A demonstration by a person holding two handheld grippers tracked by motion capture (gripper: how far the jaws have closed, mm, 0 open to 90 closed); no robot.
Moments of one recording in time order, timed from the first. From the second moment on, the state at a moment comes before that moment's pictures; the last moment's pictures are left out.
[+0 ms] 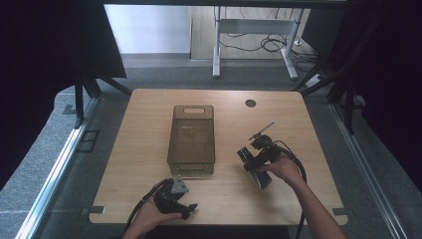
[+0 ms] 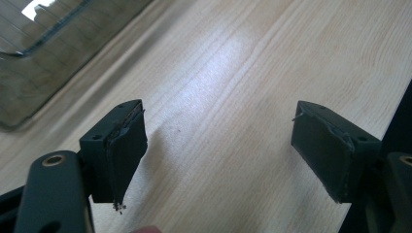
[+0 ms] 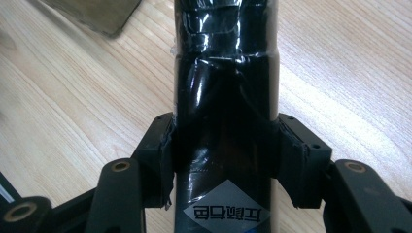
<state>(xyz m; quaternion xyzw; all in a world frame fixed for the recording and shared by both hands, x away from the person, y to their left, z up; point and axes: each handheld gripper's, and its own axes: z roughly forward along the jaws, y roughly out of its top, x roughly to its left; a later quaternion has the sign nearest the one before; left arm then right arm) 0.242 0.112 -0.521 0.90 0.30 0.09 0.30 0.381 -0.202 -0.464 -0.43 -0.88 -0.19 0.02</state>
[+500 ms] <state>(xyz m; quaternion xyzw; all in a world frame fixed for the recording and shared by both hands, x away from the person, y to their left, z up) 0.241 0.106 -0.525 0.91 0.29 0.08 0.29 0.381 -0.194 -0.468 -0.42 -0.88 -0.20 0.04</state>
